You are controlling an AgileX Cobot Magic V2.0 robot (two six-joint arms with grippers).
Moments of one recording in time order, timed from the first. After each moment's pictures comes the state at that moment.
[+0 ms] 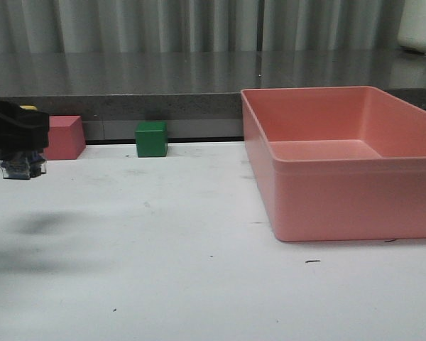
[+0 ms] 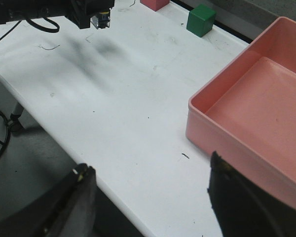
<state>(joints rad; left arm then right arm) -0.26 1.74 -0.41 0.03 -1.10 -0.10 0.77 0.56 -0.82 -0.04 0.87 0.03</state>
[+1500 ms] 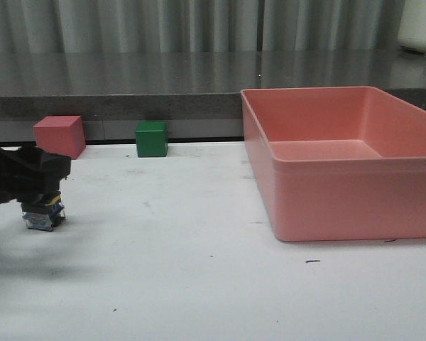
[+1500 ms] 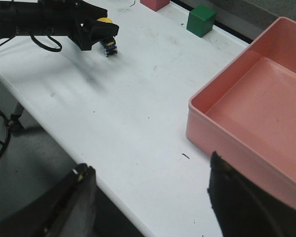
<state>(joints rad) -0.26 1.80 -0.40 0.11 -1.04 -0.14 0.77 0.56 -0.82 -0.04 0.87 0.03</state>
